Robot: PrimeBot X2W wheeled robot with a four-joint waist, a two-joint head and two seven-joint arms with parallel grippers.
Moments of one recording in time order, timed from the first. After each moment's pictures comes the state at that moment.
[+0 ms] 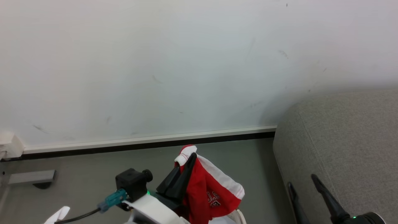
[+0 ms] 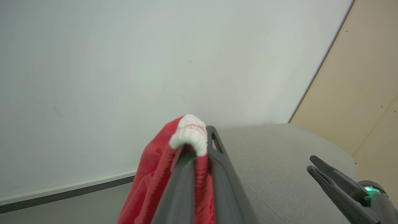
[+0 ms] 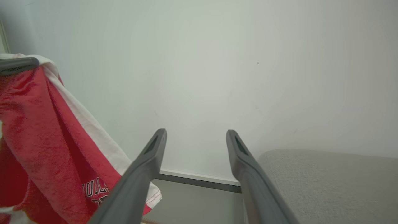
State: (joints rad) left arm -0.27 0.28 -0.65 0.03 -0.68 0.06 -0.22; right arm 0.06 -0.09 0.17 0.05 0.17 0.13 -0.26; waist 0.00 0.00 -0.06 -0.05
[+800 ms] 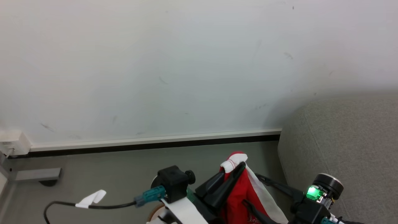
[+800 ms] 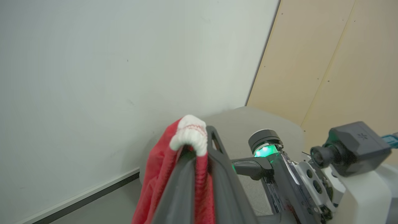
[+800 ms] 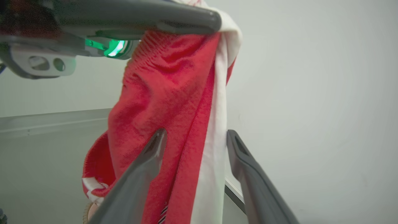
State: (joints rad) left arm -0.36 0.25 -0.79 -0.06 -0.64 -0.02 -0.11; right arm -0.39 -0.48 0.89 0.10 0.38 0.13 -0.25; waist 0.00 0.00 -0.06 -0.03
